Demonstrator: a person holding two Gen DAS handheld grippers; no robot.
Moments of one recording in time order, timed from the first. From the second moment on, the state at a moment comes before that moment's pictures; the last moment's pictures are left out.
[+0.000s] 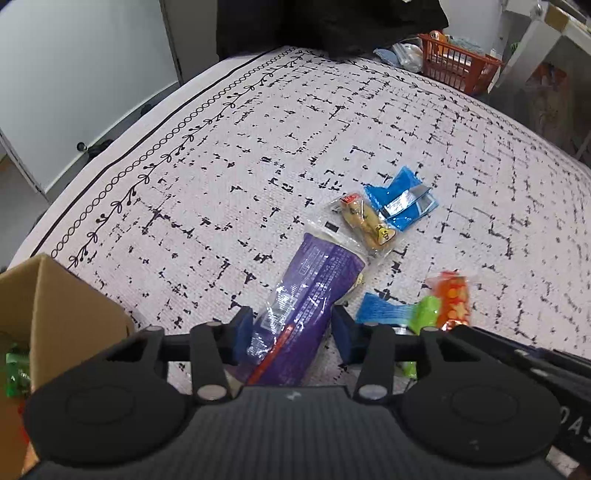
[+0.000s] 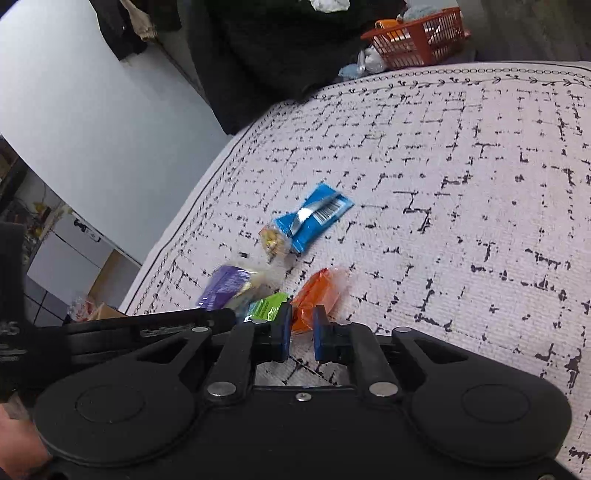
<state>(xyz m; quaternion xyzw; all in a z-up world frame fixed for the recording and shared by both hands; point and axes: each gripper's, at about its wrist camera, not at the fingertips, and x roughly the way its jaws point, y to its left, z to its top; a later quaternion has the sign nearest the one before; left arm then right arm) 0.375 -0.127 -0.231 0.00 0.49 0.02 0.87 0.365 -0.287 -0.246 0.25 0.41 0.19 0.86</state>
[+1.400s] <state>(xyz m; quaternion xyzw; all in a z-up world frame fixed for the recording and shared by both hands) 0.236 0.020 -0.106 -0.16 0.41 0.16 0.89 0.300 -0.185 -0.148 0.26 0.30 0.36 0.84</state>
